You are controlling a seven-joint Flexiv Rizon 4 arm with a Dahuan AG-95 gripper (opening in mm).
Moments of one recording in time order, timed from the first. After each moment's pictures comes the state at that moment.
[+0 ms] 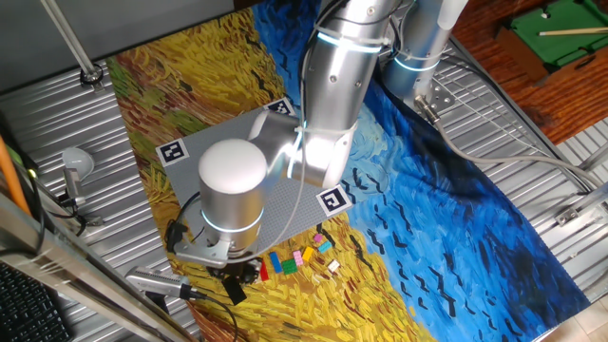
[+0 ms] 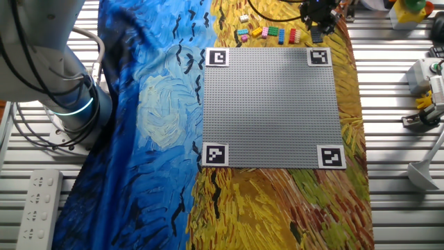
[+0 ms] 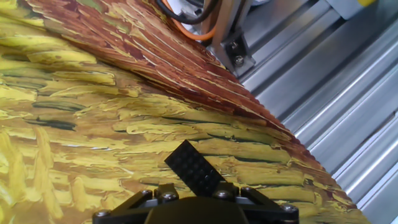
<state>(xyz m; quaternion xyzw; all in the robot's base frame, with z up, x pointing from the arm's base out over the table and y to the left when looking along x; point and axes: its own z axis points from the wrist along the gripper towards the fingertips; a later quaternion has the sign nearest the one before) 0.645 0.279 0.024 -0.43 0.90 0.01 0.09</state>
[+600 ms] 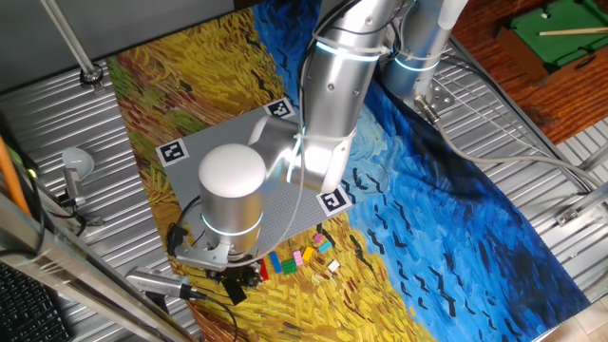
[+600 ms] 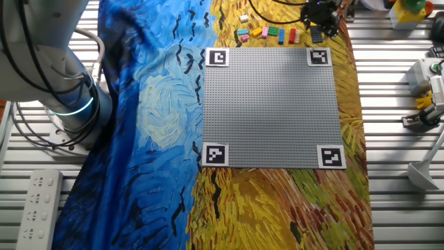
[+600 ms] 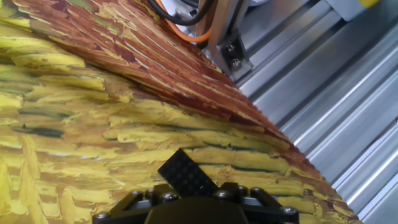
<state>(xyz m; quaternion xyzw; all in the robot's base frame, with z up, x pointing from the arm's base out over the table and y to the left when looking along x) 0.647 0.283 0.014 -0.43 0.90 0.01 0.10</state>
